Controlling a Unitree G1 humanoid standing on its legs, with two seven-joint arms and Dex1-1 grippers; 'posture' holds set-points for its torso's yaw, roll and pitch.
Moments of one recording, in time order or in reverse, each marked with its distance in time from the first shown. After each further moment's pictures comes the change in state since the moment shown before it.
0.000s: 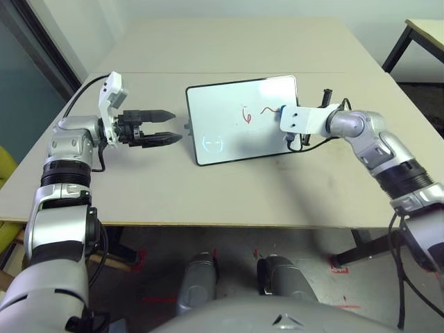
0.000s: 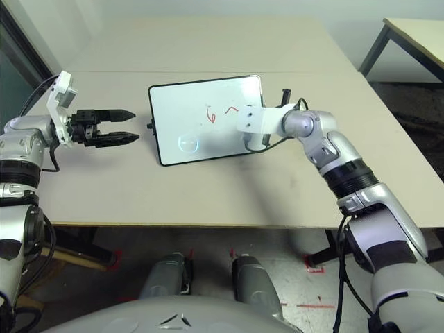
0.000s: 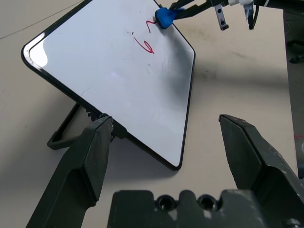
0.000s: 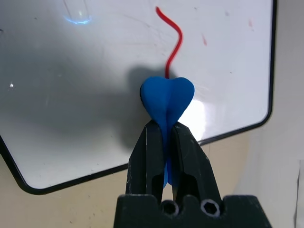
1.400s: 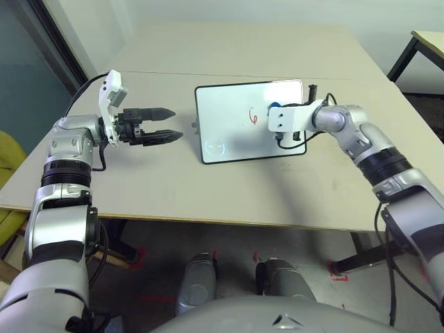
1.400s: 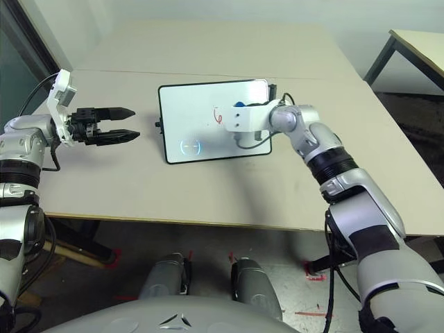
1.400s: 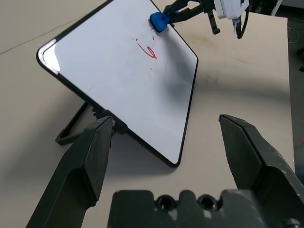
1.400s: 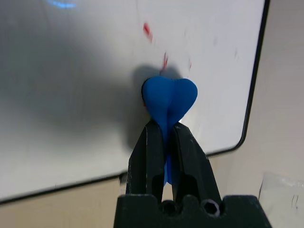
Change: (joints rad) left arm -0.019 -0.002 0.000 0.006 -0.008 -0.001 0.014; right arm -0.101 0.022 0.032 0.223 -0.113 -0.135 -0.058
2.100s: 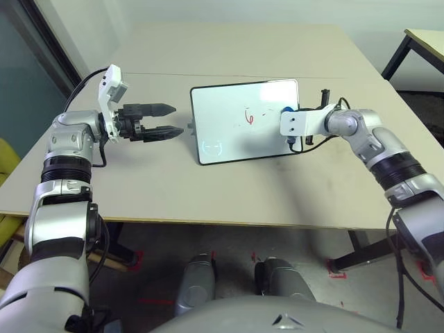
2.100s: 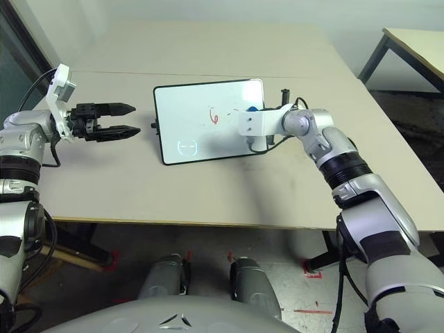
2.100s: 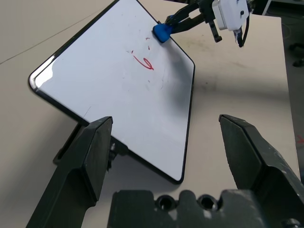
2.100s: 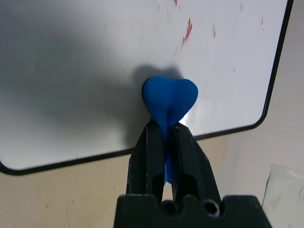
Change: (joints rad) left arm -0.018 -0.001 -0.006 0.002 0.001 -0.003 -0.001; right arm 0.012 0.034 -0.002 -0.028 -0.017 -0.004 0.022
